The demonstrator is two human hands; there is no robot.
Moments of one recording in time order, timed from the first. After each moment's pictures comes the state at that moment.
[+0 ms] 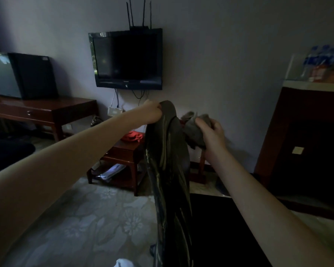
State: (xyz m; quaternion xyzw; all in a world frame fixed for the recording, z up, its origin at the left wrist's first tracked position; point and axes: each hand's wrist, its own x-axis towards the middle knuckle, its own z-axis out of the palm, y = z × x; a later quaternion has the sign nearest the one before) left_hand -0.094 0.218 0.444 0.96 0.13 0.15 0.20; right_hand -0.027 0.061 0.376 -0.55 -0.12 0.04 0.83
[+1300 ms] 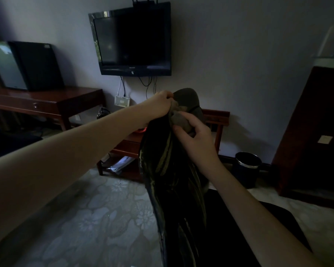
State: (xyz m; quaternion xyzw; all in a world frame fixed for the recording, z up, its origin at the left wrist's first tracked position) left_hand -0.051 0.246 0.440 0.92 0.15 0.15 0.34; right_hand -0.030 0.124 0.355 -0.62 -0.42 -0.04 0.66
